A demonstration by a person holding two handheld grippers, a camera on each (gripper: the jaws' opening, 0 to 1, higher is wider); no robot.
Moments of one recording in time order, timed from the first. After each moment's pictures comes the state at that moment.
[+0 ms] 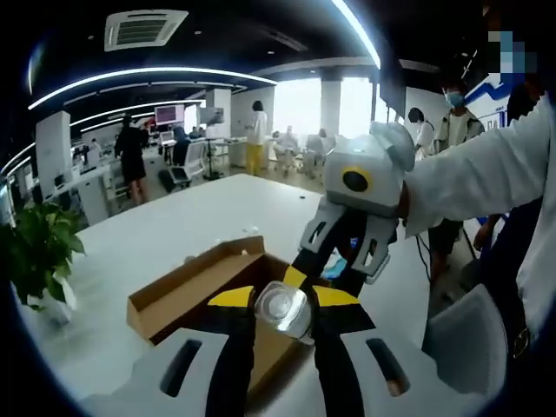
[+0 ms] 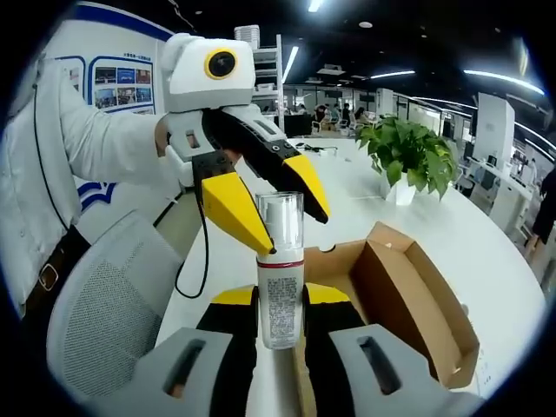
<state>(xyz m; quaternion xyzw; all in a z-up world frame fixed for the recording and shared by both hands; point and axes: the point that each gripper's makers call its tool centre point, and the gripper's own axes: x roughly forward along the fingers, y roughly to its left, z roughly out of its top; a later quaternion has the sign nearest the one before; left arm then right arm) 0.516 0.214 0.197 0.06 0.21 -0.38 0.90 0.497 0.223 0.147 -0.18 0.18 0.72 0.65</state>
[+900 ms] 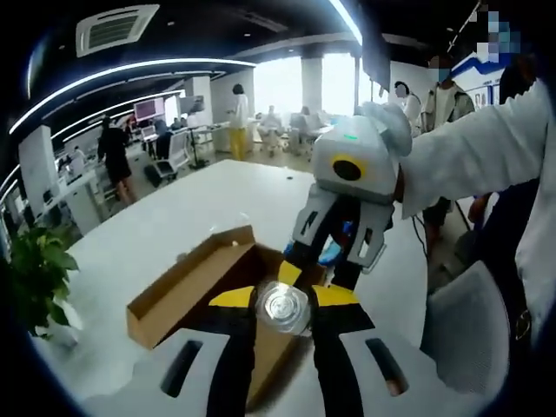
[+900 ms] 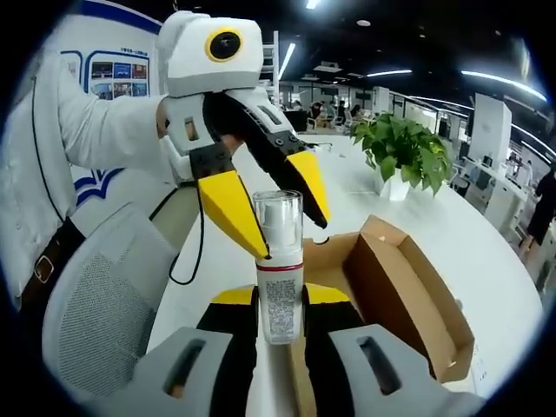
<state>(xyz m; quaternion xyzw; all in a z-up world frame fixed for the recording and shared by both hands) 0.516 0.202 0.191 0.12 0.25 -0.42 0.87 0.501 0.214 0.143 -0.19 0.18 0.71 0.65</state>
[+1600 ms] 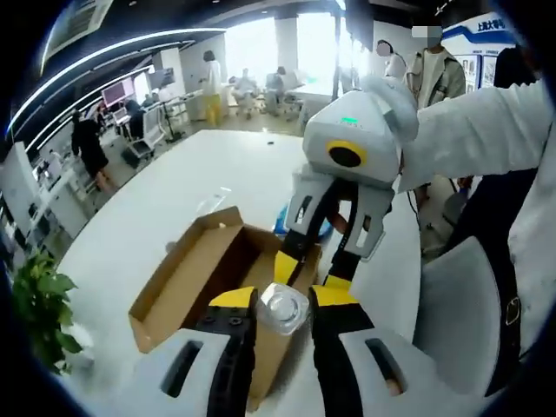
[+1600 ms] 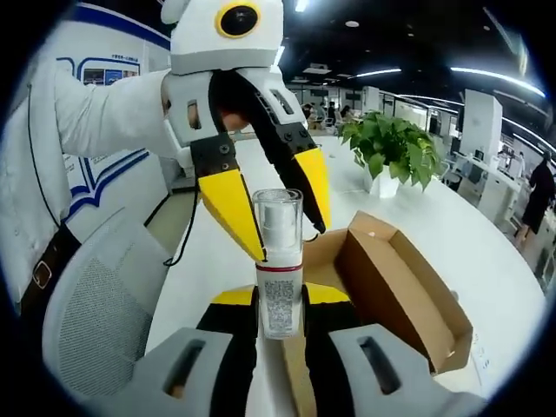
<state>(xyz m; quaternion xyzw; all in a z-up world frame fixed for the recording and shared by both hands) 0.530 0.189 0.186 0.19 0.32 -0.44 0.81 0.513 0.204 0.143 -0.17 0.19 0.69 0.67</state>
